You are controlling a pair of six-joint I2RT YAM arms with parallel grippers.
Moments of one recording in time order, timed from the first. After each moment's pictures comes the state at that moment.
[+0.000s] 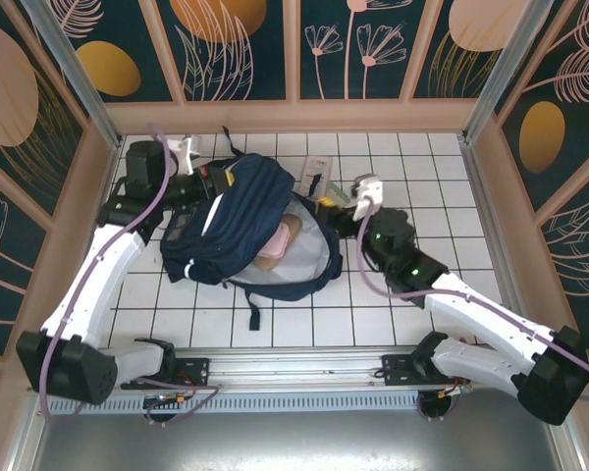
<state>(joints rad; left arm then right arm) -0.19 1.19 1.17 -0.45 0.59 -0.55 0.73 1.00 0.72 0.15 0.29 0.23</state>
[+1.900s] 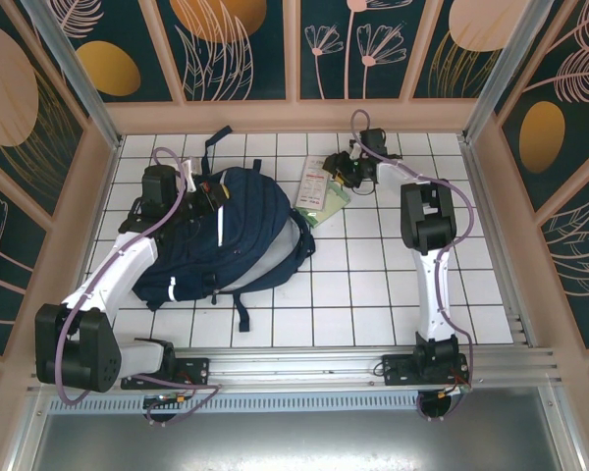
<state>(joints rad) -0.16 1.29 0.90 -0.13 0.49 -0.62 0.22 2.42 1.85 -0.27 -0.58 0.68</state>
